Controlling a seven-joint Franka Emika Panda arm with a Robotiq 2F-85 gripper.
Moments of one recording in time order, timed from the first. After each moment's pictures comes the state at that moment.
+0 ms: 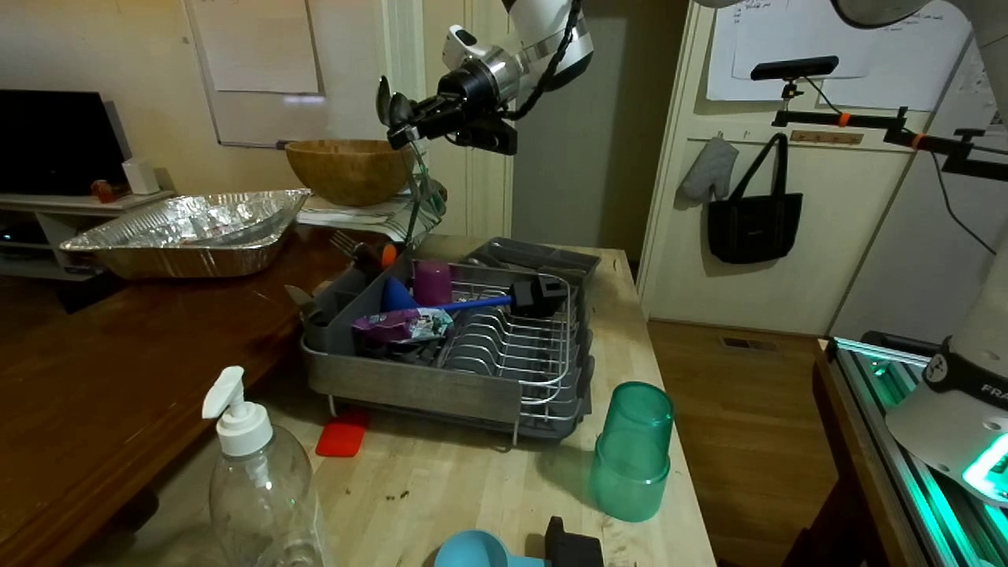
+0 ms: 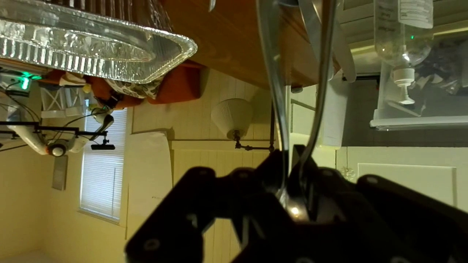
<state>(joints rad) -0.32 0.57 0.30 -1.44 1.11 2.05 -1.88</state>
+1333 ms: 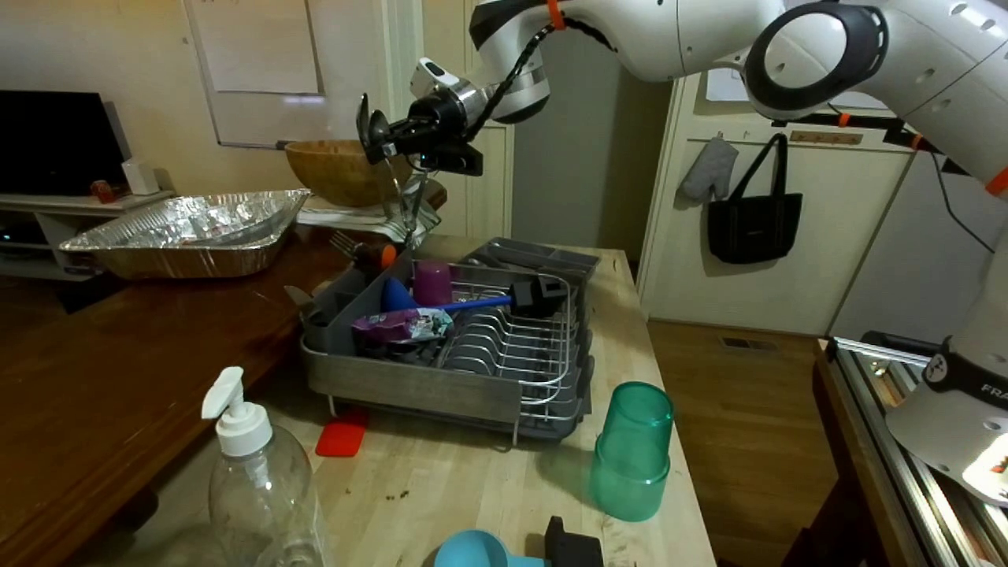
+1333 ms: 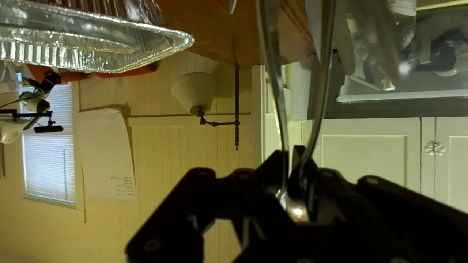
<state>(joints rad) -0.22 0.97 0.18 -0.88 1.15 1.73 -1.79</state>
